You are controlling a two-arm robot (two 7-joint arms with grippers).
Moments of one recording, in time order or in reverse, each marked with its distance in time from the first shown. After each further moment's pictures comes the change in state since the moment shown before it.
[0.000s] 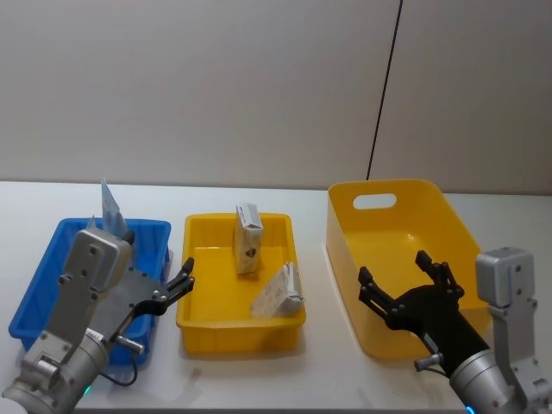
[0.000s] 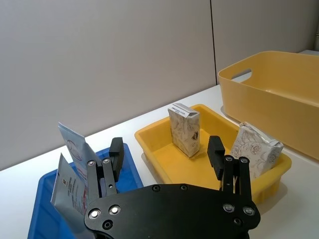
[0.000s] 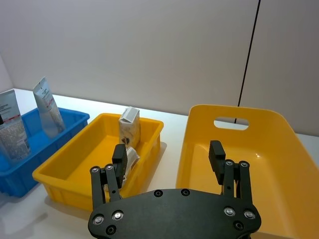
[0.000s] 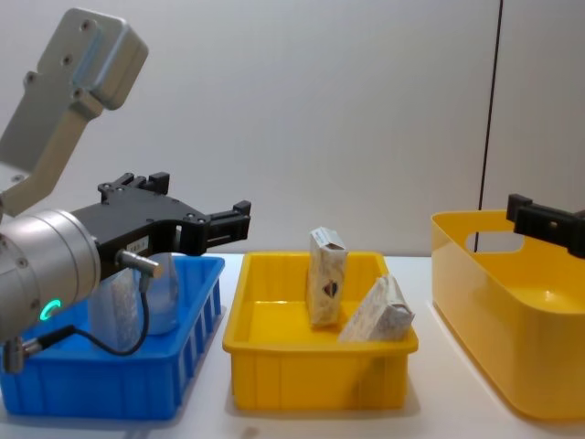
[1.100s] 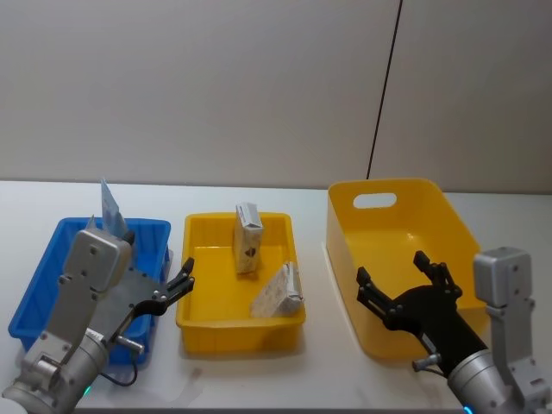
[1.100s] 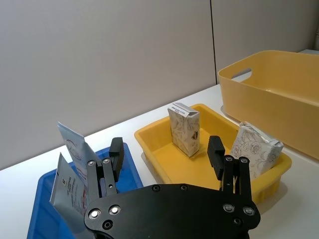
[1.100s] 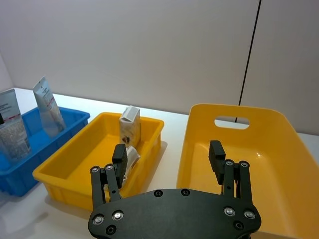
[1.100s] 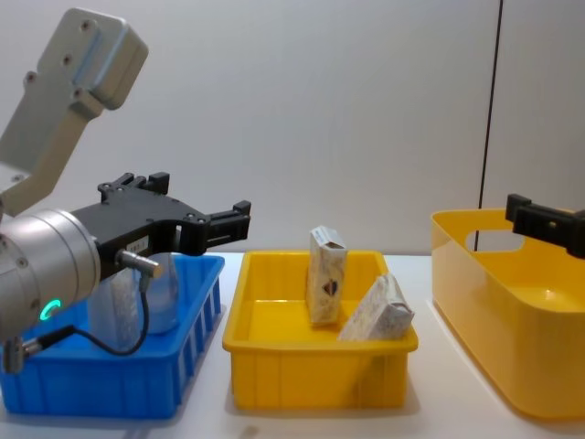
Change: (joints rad) left arm 0.000 0.000 0.000 0.000 0.000 0.000 0.000; right arm 0.001 -0.002 -0.002 0.000 -0.002 0.003 0.000
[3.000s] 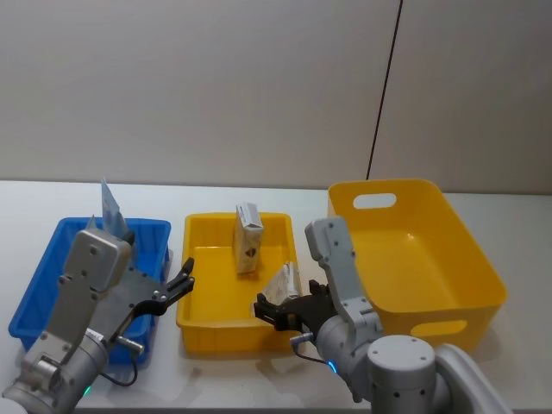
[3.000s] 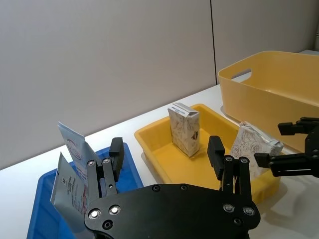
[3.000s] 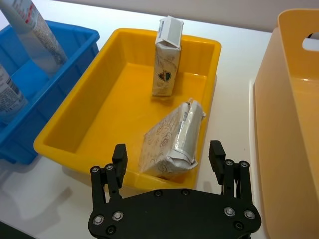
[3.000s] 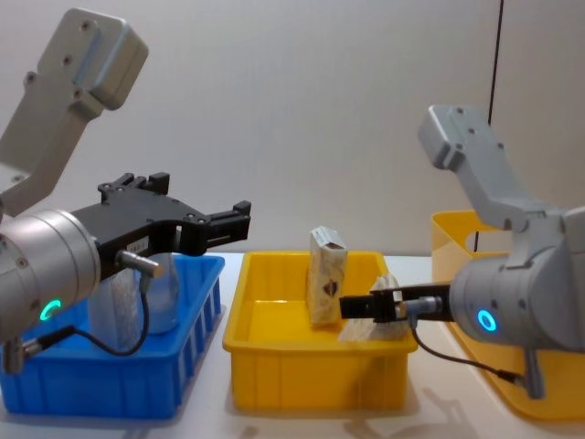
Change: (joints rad) left arm 0.000 0.000 0.000 0.000 0.000 0.000 0.000; right arm 0.337 -0.283 -0.158 0.341 -0.123 0.480 -0.097
